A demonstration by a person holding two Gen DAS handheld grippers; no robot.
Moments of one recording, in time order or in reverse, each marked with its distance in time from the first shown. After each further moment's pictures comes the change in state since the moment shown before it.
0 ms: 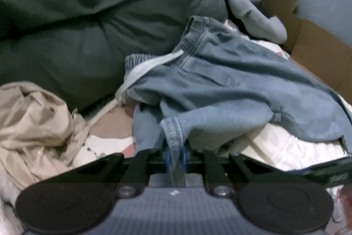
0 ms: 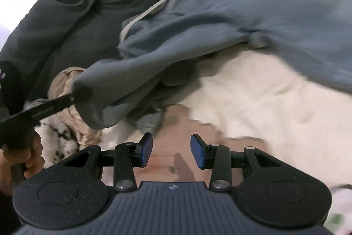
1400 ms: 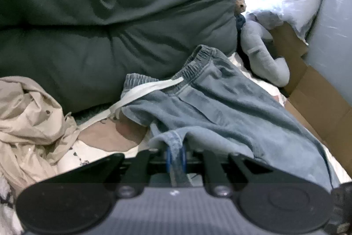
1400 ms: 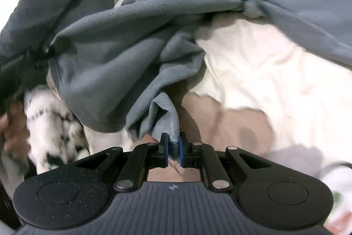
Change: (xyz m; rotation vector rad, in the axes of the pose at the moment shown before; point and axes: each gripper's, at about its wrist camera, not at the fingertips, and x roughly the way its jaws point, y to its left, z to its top) left arm -0.014 0.004 0.033 -0.229 -0.050 -0.046; right arm -0.021 -0.011 -0.018 0.047 0.178 -0.019
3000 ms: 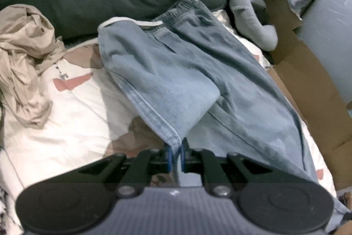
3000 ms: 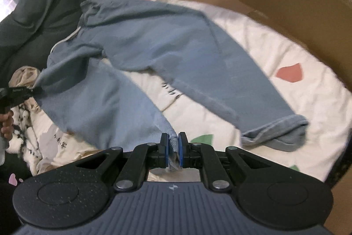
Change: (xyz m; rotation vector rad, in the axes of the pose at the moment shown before) left arm -0.048 -0.078 -0.073 -0.128 0.217 -0.032; right arm -0.372 -0.090 -0.134 0.044 -0.198 -0.467
